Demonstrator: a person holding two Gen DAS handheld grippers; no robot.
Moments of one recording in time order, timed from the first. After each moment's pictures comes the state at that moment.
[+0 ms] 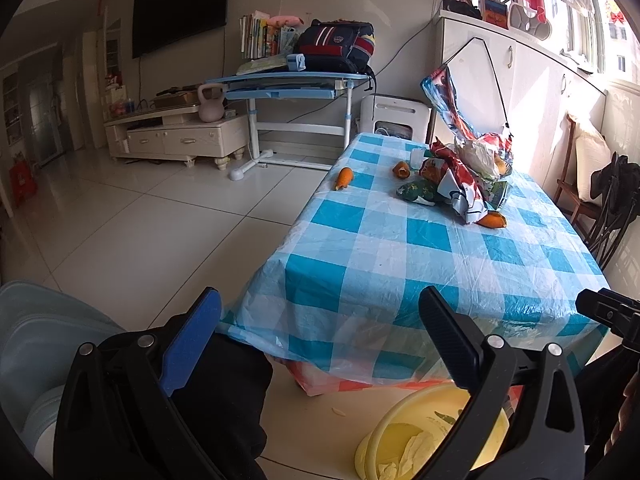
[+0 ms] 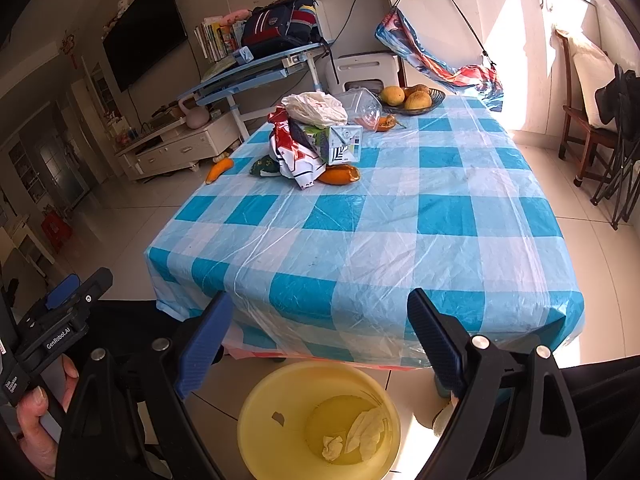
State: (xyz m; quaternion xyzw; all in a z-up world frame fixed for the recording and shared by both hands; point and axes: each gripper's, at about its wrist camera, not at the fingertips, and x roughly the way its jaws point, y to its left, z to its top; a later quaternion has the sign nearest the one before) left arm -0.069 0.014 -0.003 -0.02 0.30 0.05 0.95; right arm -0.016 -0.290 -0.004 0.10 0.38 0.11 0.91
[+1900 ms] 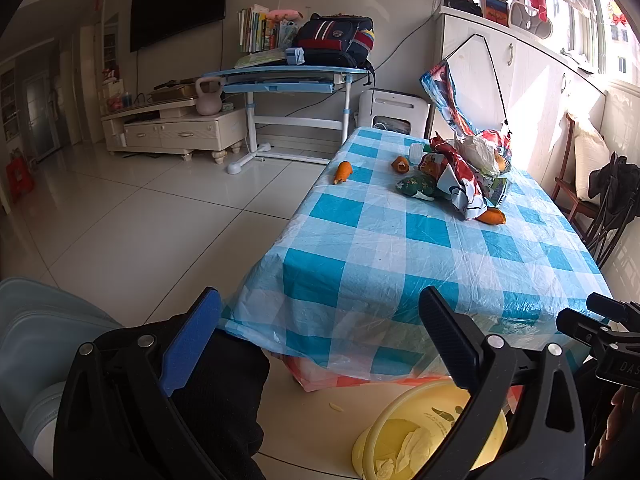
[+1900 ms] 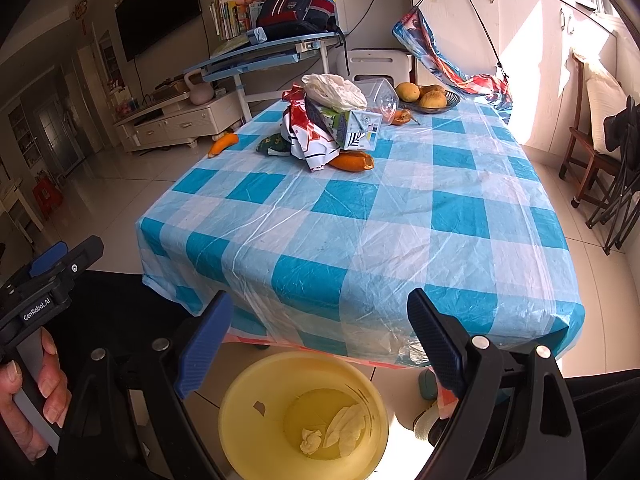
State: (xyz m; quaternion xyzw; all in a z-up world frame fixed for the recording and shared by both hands) left arm -0.066 0.016 -0.006 -0.03 0.31 0.05 0.95; right arm -0.015 -0.269 -0.013 0.04 0.39 0.11 0.91
